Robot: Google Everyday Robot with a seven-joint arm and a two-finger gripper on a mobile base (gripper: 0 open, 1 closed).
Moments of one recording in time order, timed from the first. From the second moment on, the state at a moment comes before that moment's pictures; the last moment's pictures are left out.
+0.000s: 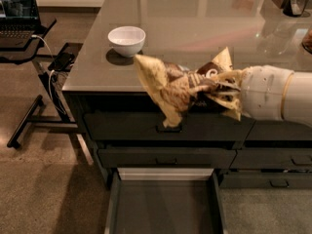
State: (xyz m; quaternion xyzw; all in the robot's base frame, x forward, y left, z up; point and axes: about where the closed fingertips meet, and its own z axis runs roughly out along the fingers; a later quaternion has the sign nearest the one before) arm 0.483 -0.127 0.933 -0.66 0.50 -0.05 0.56
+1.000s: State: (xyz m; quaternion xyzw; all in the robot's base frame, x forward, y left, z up) arm 0.636 -0.157 0.969 -0.57 0.58 -0.15 0.56
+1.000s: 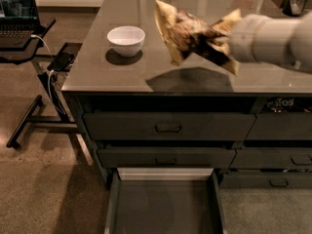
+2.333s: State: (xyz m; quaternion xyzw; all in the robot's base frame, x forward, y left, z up) arm 0.755 -0.154 0.955 -0.51 0.57 -0.09 0.64
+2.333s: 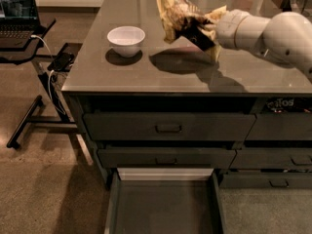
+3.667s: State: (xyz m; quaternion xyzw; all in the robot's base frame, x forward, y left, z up) arm 0.744 -0.176 0.931 -0.50 0.59 -0.09 0.63
